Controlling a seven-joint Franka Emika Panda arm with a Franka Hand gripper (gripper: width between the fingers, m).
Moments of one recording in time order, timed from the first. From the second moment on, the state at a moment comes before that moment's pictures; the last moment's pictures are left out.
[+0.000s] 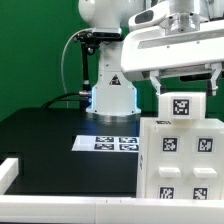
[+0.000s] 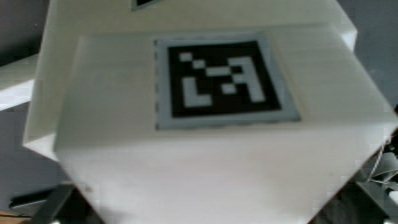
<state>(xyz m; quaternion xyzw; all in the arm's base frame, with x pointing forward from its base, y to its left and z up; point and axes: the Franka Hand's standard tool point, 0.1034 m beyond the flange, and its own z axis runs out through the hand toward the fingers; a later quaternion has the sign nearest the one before) 0.604 0.070 0.167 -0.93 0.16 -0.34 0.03</state>
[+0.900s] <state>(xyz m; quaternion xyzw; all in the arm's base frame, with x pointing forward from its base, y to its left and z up) 0.617 0.053 0.170 -0.98 0.19 -0.07 0.09</state>
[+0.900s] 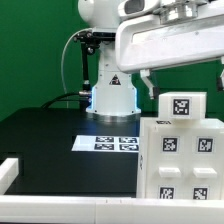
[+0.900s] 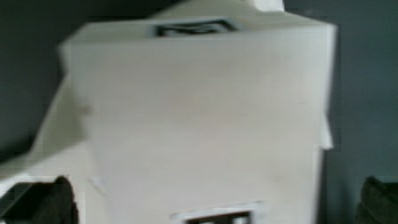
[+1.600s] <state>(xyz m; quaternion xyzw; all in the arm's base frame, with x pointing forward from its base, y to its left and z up) 0.625 0.054 0.161 -0.97 0.22 -0.06 0.08</state>
